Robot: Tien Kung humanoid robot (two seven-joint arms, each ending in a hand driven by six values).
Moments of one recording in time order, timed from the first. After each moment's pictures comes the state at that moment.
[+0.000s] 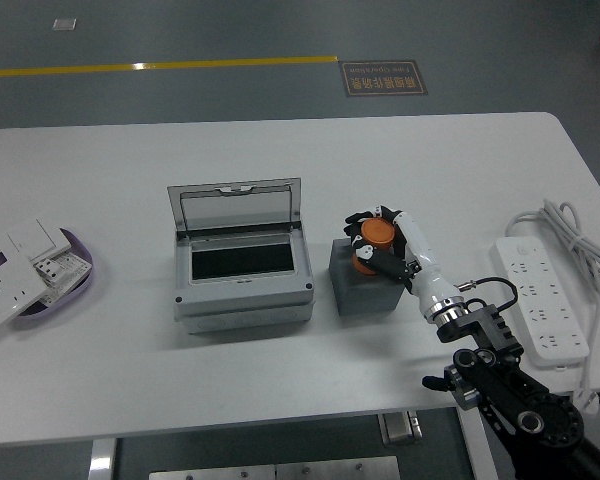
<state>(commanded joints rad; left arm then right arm) 0.03 0.11 -1.33 -0.18 1.21 -0.10 0.19 0.17 -0.11 1.04 1.23 -1.27 -0.22 0.33</state>
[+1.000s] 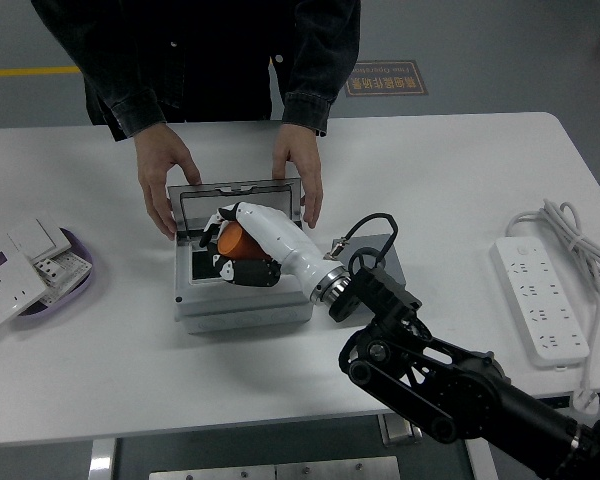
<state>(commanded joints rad) 0.04 0.11 -1.36 -0.18 1.23 -0.10 0.20 0.48 0.00 0.68 1.33 -1.94 -0.17 -0.10</state>
